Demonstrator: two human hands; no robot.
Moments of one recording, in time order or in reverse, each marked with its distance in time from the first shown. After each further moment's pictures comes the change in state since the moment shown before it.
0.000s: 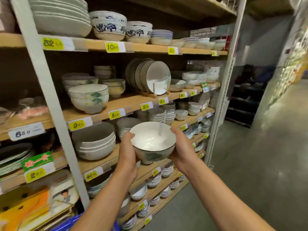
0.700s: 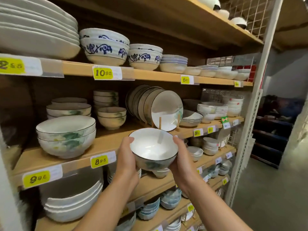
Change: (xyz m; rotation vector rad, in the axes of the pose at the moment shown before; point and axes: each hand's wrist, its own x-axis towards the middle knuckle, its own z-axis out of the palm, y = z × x) left_hand 0.182 0.046 0.096 -0.127 0.104 0.137; right_hand 0.201 -0.062 0.012 -0.051 -0.210 -0.158
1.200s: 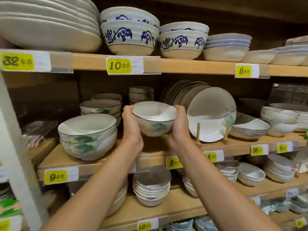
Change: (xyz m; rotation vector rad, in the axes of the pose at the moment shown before) left_hand 0.133 0.057 0.020 0.001 0.197 0.407; right_hand 0.172 -0.015 0.092 0.297 -0.145 0.090
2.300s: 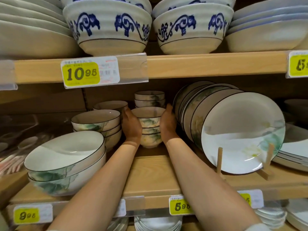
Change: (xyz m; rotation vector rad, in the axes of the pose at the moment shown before) left_hand 0.173 -0.055 0.009 0.424 0.321 0.285; right_hand 0.182 0.053 0.041 -0.306 0.065 -0.071
